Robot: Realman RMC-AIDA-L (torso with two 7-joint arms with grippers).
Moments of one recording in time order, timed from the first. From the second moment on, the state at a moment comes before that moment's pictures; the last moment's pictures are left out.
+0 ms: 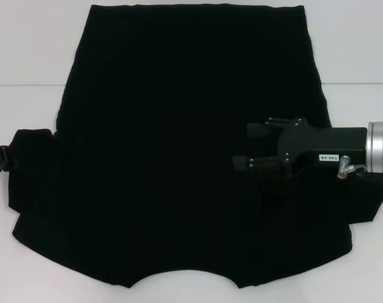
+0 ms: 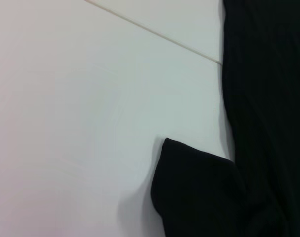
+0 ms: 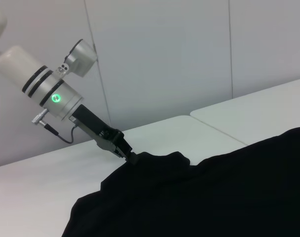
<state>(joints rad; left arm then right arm) -0.65 -2.01 0.40 0.76 2.70 1.09 -2.49 0.72 2.04 -0.76 -0.53 -1.97 -1.42 1.35</state>
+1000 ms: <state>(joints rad) -0.65 -2.01 0.39 0.77 2.69 0.95 -2.40 0.72 2.07 -0.75 -0.53 -1.97 -1.43 1.39</state>
